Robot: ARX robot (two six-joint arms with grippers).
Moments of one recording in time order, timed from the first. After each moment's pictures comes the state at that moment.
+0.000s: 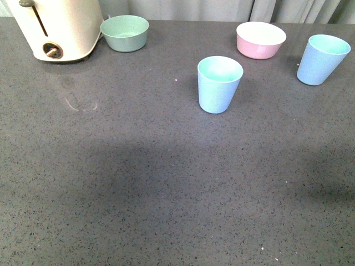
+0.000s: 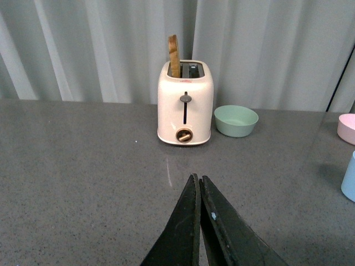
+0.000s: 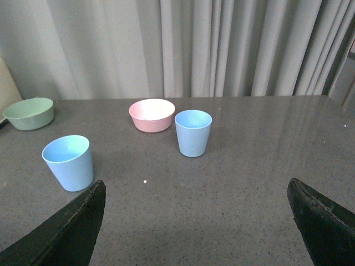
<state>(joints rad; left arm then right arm) 0.00 0.01 0.02 0.01 0.00 -0.01 0.00 0.00 0.02 0.00 0.00 -0.01</state>
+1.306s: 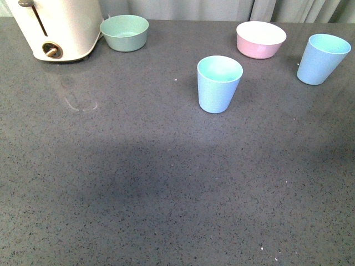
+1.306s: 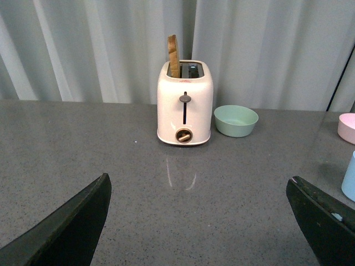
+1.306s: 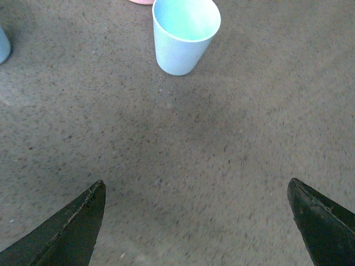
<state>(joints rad) 0.00 0.01 0.02 0.00 0.00 -0.01 -0.33 1.51 0.87 -0.05 -0.39 -0.63</state>
